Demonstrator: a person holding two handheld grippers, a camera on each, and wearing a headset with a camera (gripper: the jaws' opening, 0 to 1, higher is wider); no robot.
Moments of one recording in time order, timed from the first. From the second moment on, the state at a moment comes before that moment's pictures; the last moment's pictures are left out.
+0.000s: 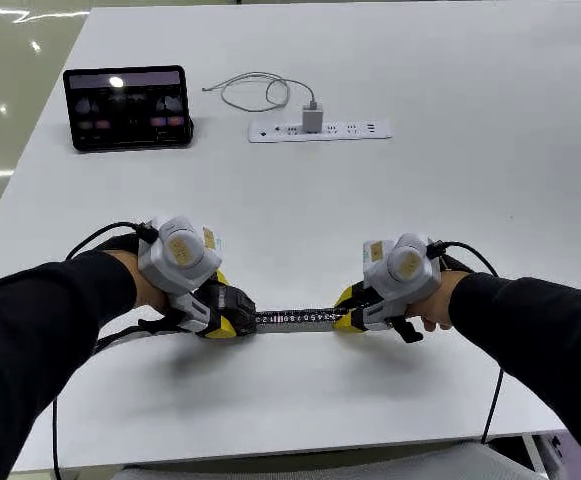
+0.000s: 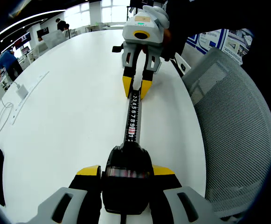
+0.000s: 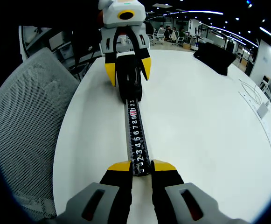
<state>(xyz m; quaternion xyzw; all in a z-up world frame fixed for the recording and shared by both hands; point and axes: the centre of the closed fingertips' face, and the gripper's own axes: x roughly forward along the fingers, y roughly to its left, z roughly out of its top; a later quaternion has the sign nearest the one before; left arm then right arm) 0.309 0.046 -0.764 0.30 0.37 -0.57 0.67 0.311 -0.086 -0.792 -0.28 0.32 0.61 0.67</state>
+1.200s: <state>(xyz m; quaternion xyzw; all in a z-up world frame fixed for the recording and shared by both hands) 0.307 0.045 -0.762 0.30 0.37 -0.57 0.67 0.314 -0.137 -0.792 -0.29 0.34 0.60 0.67</state>
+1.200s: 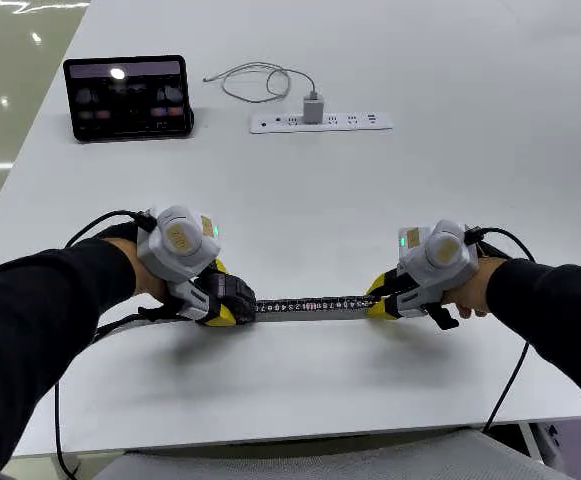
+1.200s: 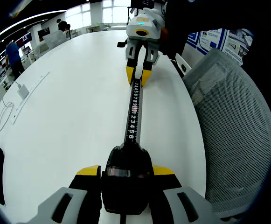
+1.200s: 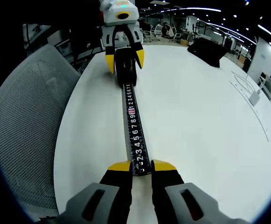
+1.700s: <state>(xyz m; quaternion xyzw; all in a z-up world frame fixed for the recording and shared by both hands) 0.307 0.045 -0.762 0.30 0.37 -0.56 0.67 0.316 -0.163 -0.792 -0.30 0.34 0.59 0.67</state>
